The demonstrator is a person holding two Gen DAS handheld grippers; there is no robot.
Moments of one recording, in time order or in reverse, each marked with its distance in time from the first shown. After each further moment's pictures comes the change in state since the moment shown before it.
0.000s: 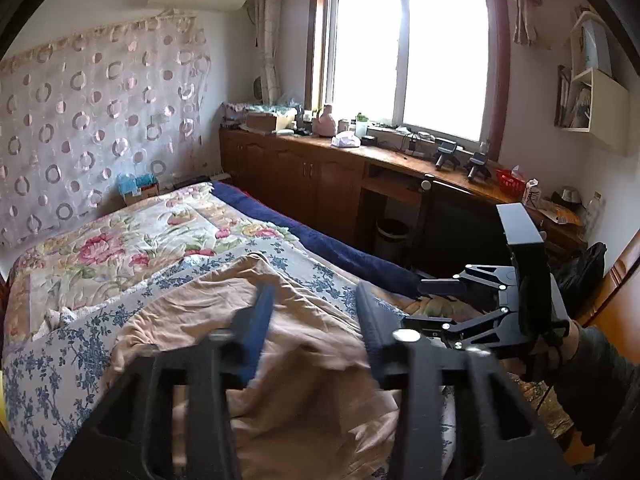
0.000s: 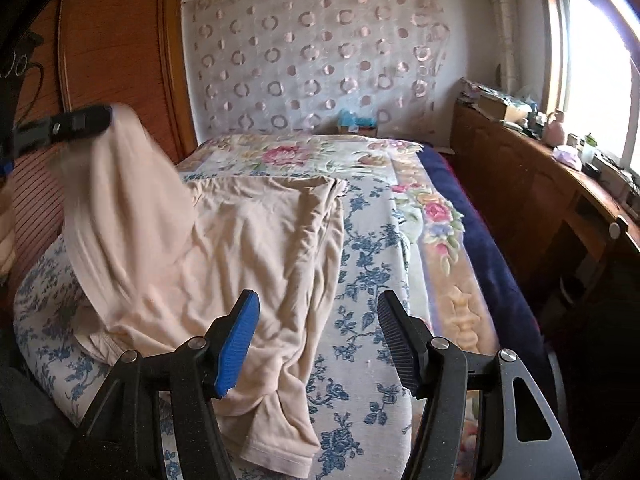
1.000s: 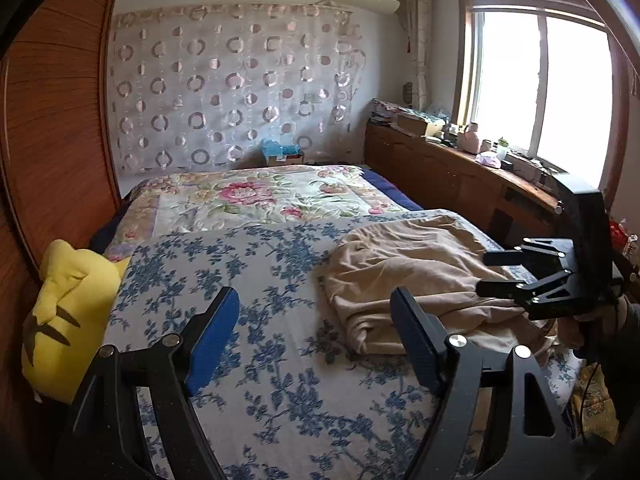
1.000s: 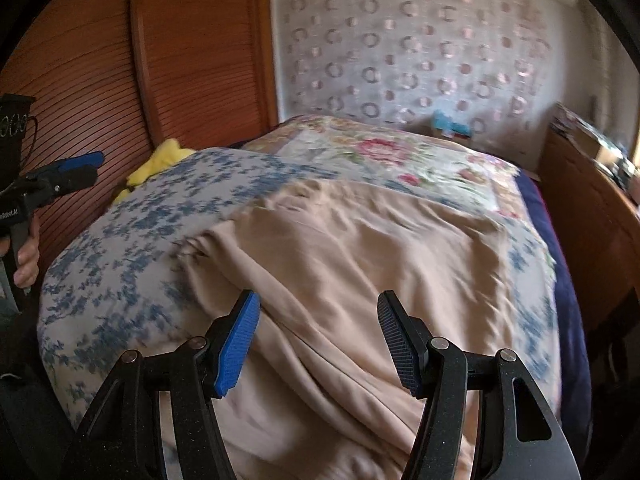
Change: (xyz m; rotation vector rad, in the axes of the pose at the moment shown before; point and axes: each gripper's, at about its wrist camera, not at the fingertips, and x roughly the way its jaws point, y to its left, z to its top) left arm -0.101 0.145 -0.121 -0.262 -0.011 0.434; right arm 0.100 0.103 0.060 -0.219 0.062 0.272
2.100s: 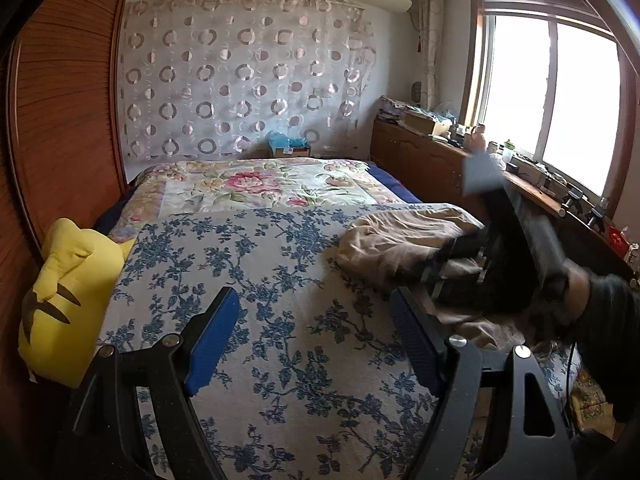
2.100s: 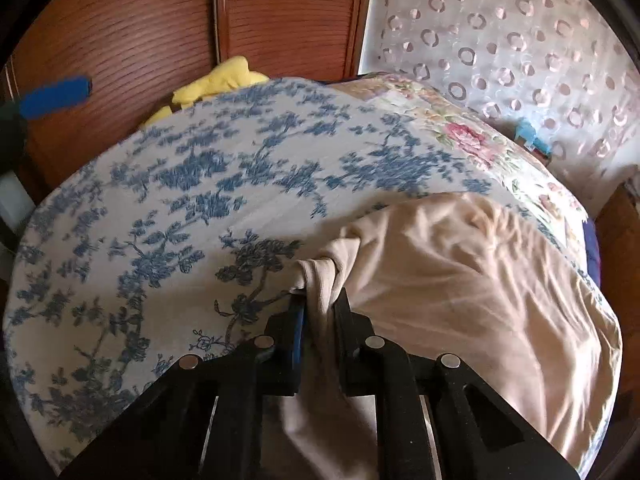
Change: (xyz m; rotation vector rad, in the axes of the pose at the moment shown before) left arm 0.000 0.010 -0.019 -0.036 0.018 -0.006; right arm 0.123 0.071 0.040 -0.244 0.145 0.102
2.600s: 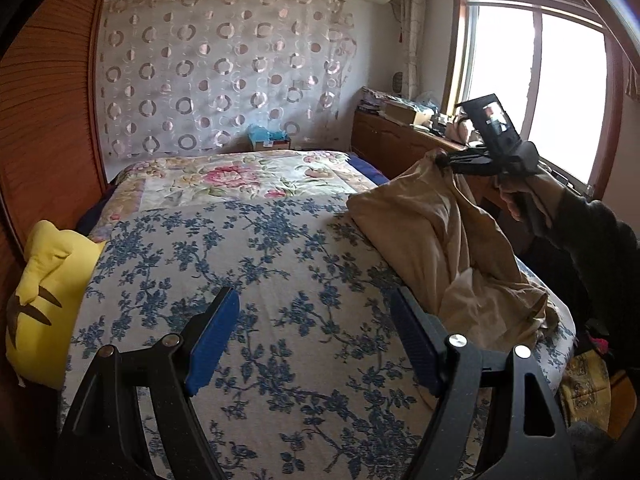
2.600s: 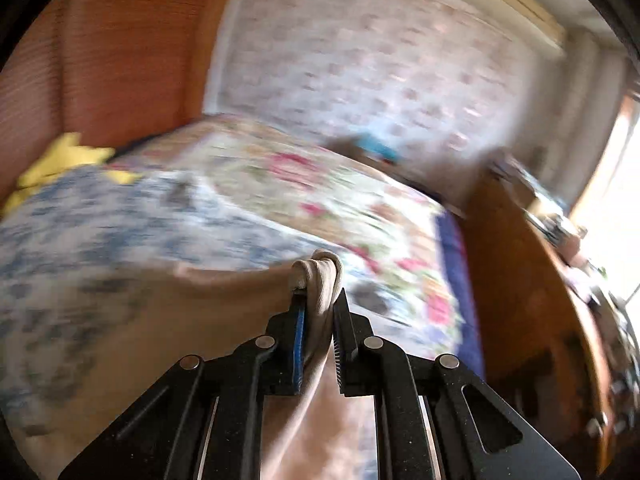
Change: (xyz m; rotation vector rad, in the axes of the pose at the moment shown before) left arm 0.008 -0.024 -0.003 0.029 0.030 -0.061; right arm -0.069 -0.172 -0.018 0.207 -0.035 -0.564
